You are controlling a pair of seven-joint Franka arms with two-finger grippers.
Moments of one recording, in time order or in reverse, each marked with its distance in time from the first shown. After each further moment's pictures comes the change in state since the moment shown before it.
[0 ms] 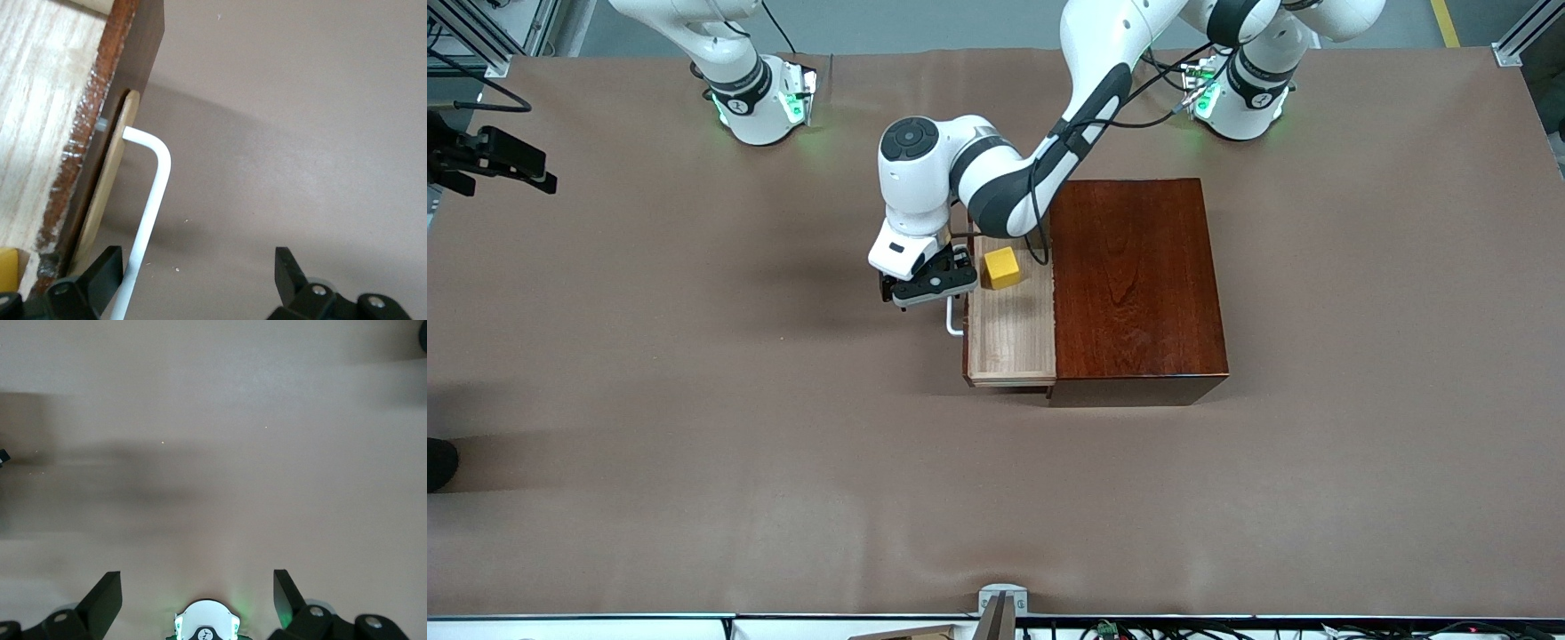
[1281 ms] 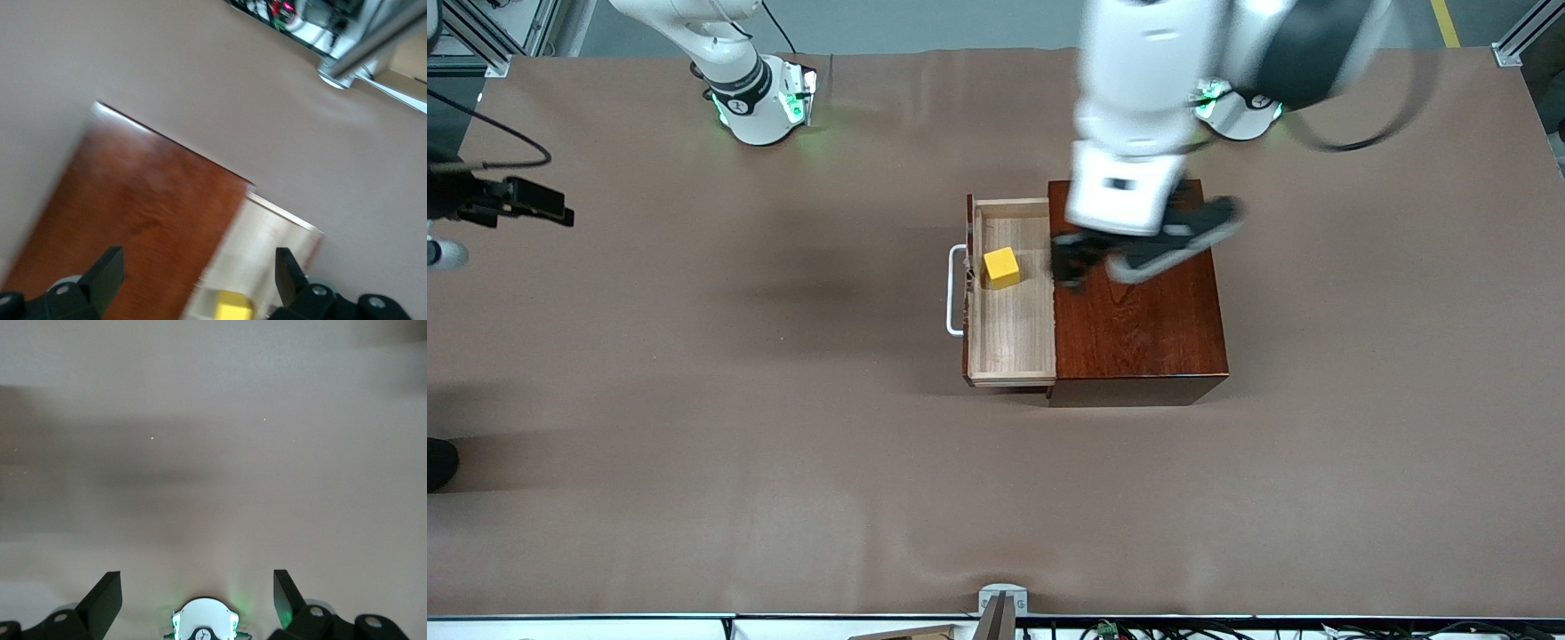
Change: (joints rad) left arm 0.344 -0.481 0.025 0.046 -0.003 -0.589 0.274; right arm -0.019 0.107 0.000 -0.001 -0.009 0.036 0.000
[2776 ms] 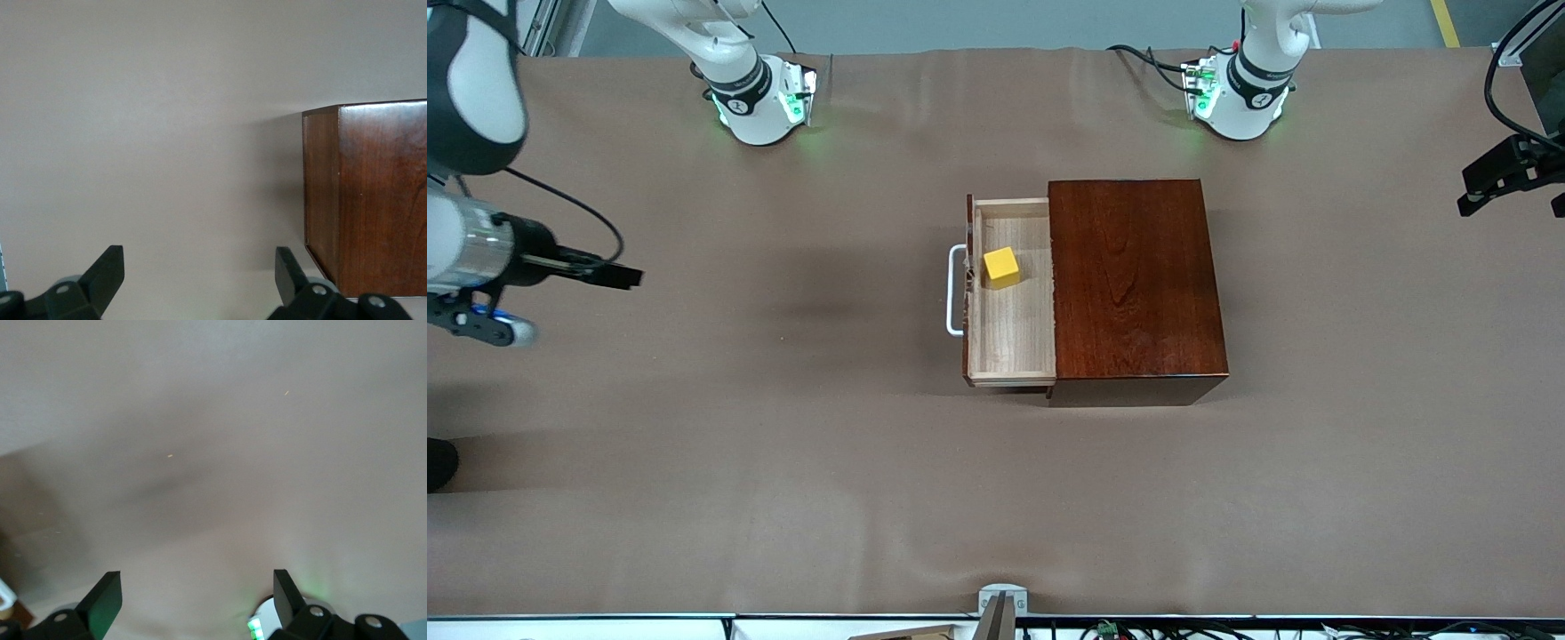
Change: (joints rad) left arm 0.582 -0.405 -0.020 -0.389 -0.058 -0.102 1.108; right arm 0.072 0.115 0.020 -0.012 0.093 0.051 0.471
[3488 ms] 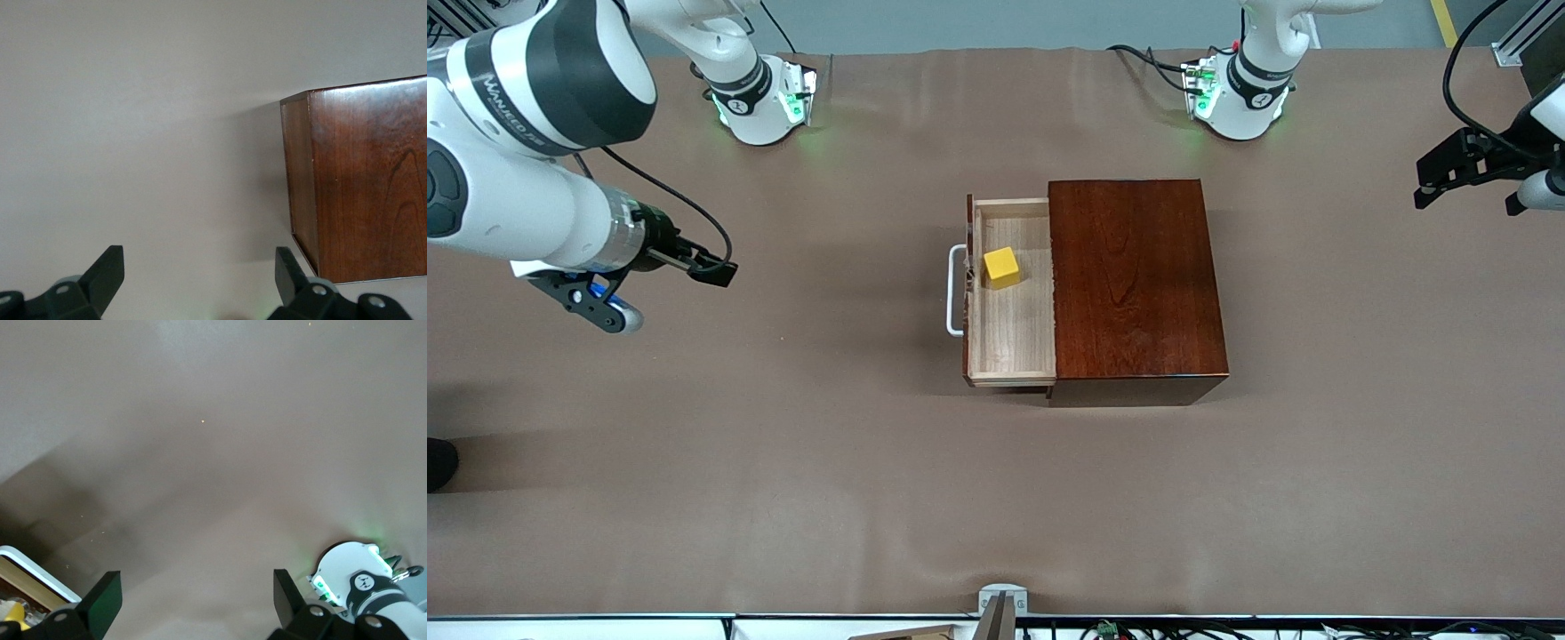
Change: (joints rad) left arm 0.000 -0.004 -0.063 -0.016 -0.015 -0.016 -0.008; right arm 0.178 0.000 0.004 -0.009 0.028 0.002 0.397
